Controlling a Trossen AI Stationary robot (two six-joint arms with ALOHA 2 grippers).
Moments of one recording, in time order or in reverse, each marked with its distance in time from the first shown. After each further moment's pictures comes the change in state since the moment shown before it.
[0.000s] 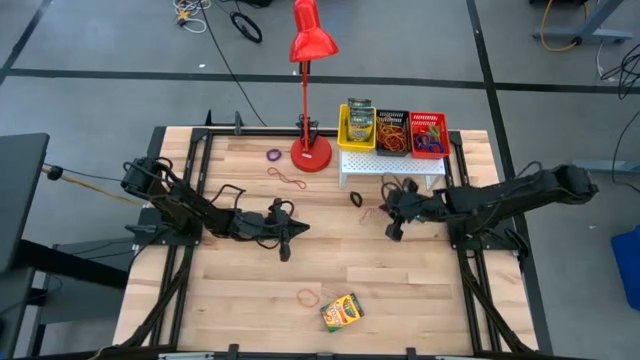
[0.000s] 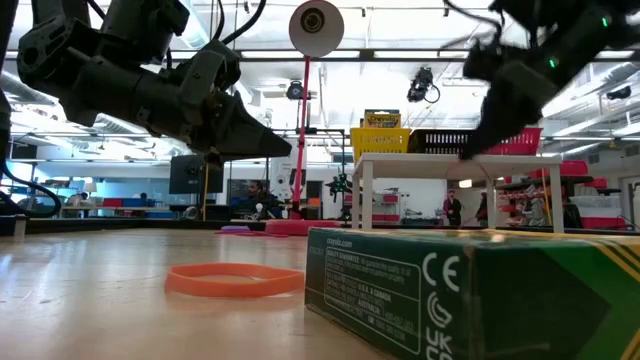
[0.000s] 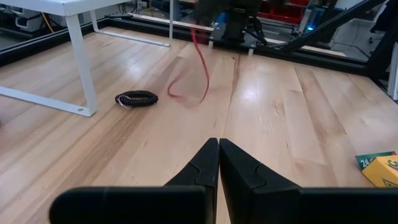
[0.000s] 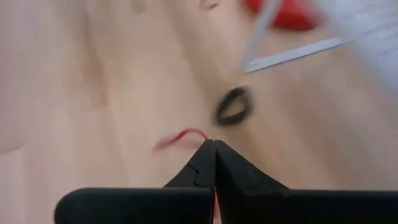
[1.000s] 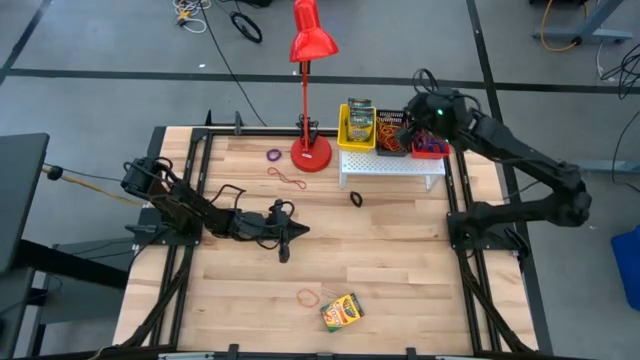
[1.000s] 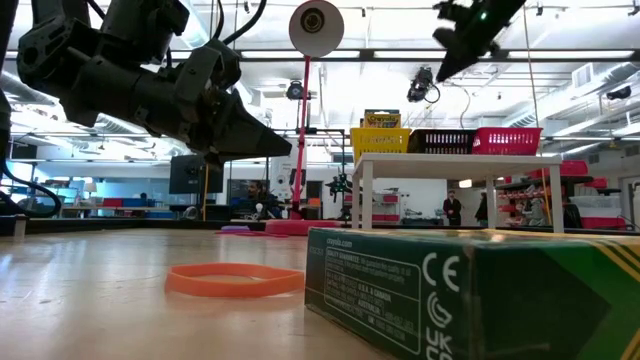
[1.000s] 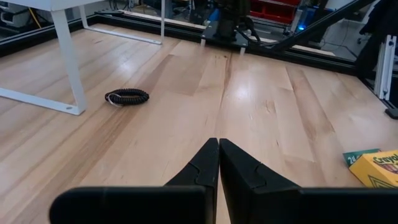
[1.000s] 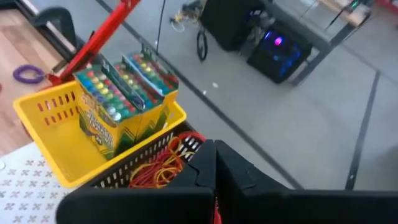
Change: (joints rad) left arm -0.001 0.000 0.000 0.000 0.034 -0.012; right arm -0.677 0.075 0.617 -0.262 0.008 -0.443
